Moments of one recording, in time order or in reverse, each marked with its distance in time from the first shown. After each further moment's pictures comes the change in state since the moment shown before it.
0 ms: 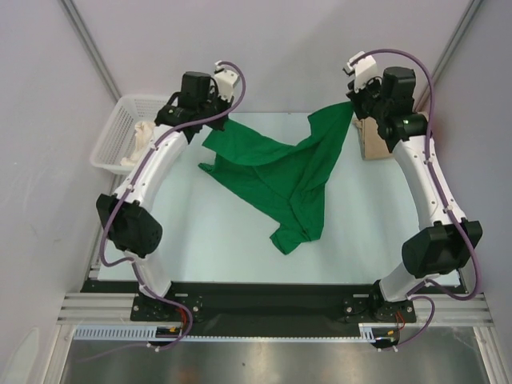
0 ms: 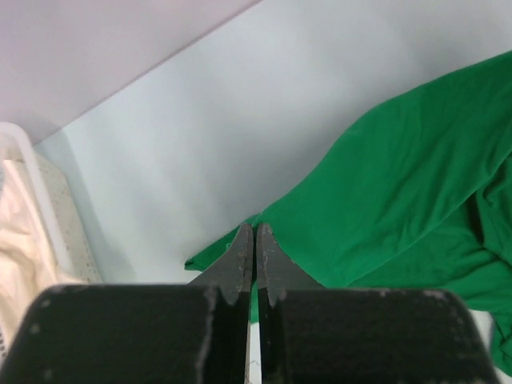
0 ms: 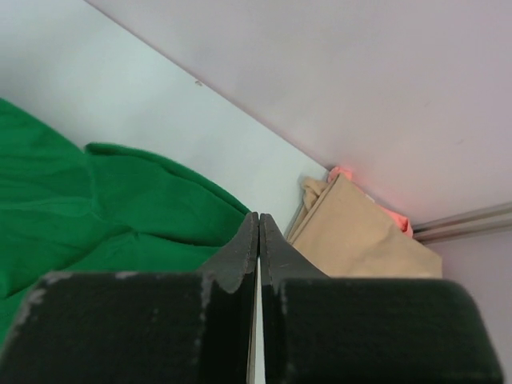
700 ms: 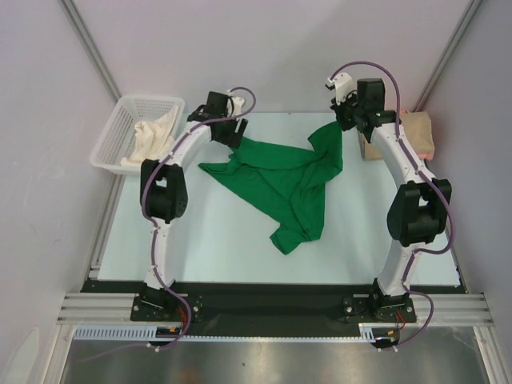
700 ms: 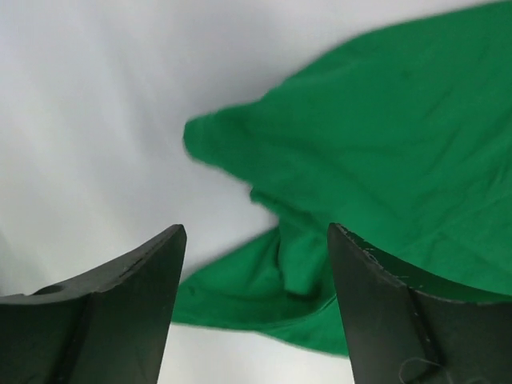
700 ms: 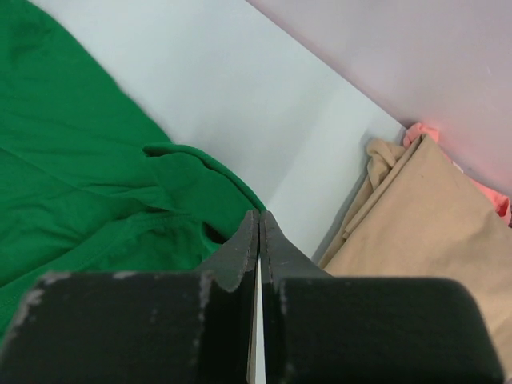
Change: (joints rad) left arm 0.050 0.501 0.168 0.045 -0.058 -0.050; right arm 0.006 0.295 0.032 0.002 -0.010 0.004
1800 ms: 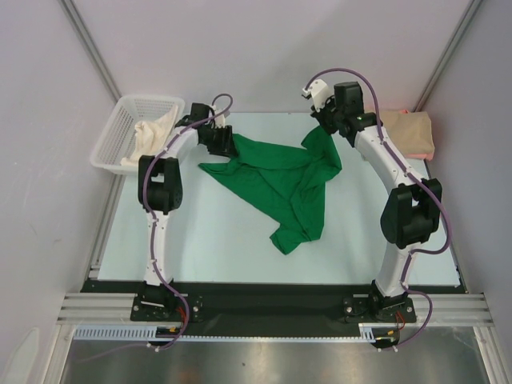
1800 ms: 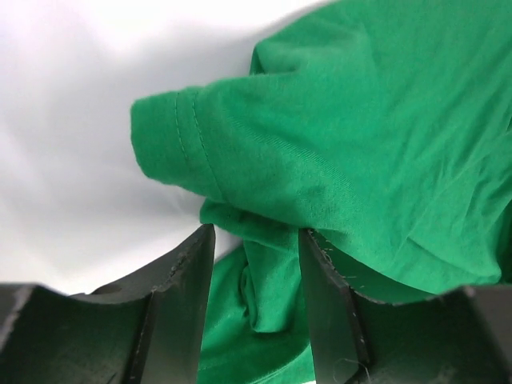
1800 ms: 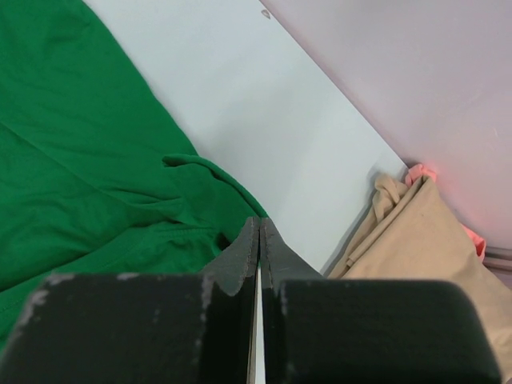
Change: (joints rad) left arm 0.146 0.146 -0.011 0.010 0.466 -0.220; right arm 0.127 0.000 0.000 -0.008 0.094 -0.097
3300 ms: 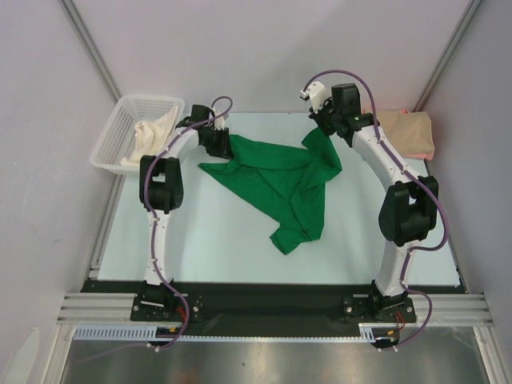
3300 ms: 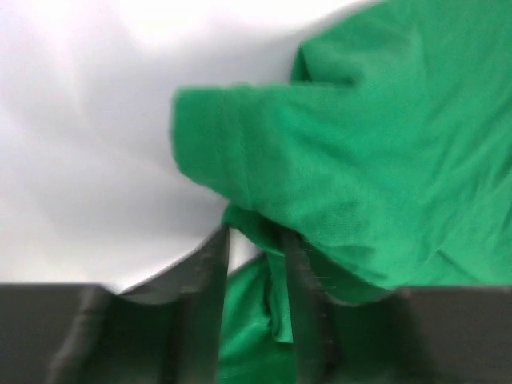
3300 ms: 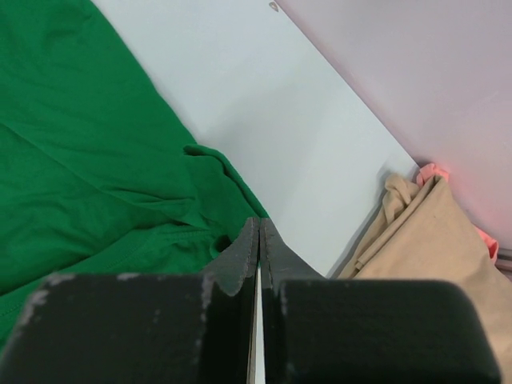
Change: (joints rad) left arm 0.006 0.032 0.021 -0.012 -0.058 0.006; right arm 0.005 0.027 0.003 0.003 0.006 0.004
